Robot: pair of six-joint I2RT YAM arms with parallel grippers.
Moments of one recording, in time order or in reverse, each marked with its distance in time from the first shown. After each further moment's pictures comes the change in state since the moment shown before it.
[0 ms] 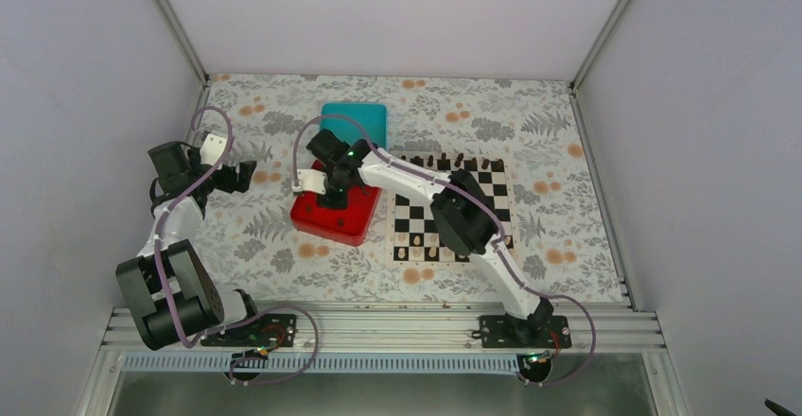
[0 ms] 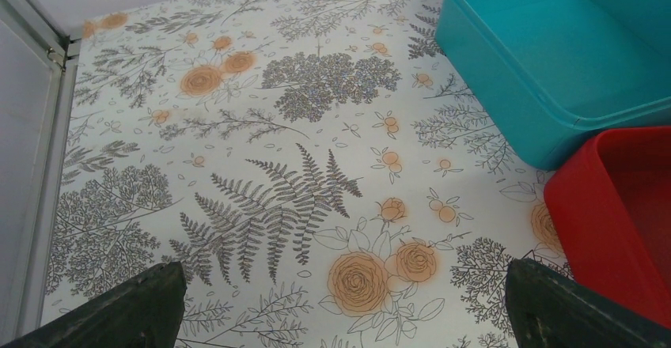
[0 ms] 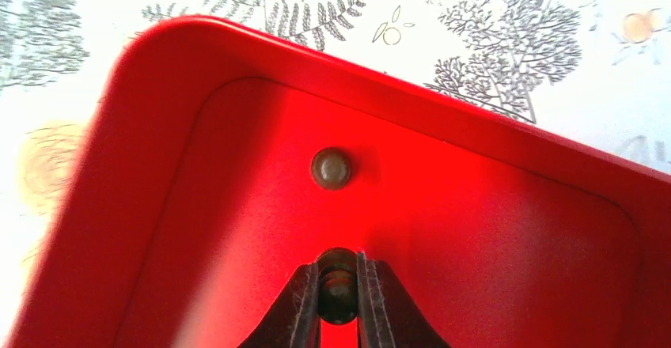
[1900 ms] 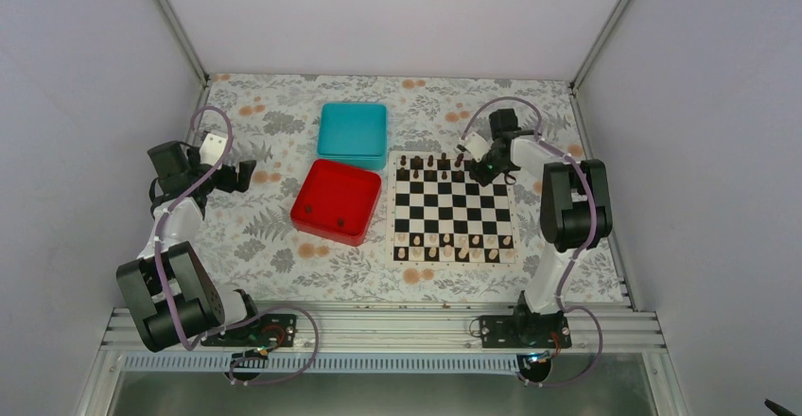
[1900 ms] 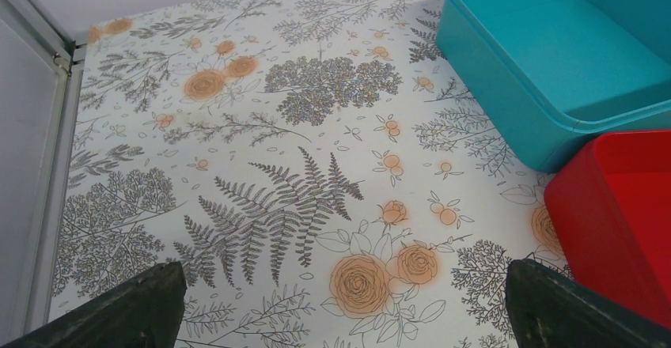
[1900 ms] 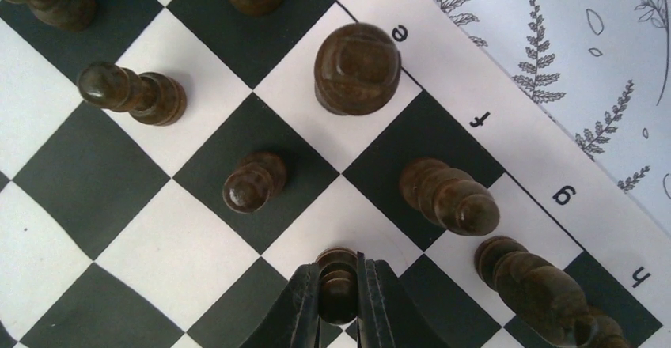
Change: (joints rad) left arm 0.000 -0.010 0.000 0.000 -0.002 0.000; right arm -0.819 -0.518 -0.846 0.224 0.072 0.040
